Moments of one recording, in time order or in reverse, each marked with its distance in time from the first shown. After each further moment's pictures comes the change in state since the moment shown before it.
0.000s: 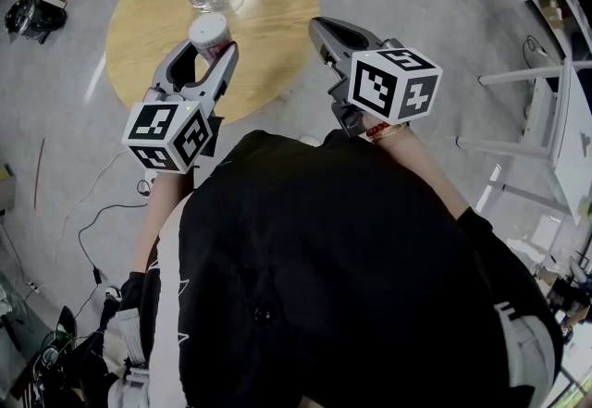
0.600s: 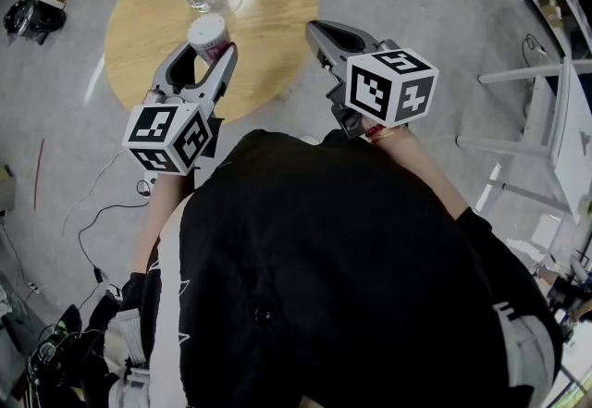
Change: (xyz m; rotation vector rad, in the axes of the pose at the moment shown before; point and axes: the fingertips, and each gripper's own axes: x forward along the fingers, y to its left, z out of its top) left arm -0.001 -0.001 -0.001 -0.008 -0.006 0.004; right arm 0.000 0.004 -0.006 -0.039 0.026 0.014
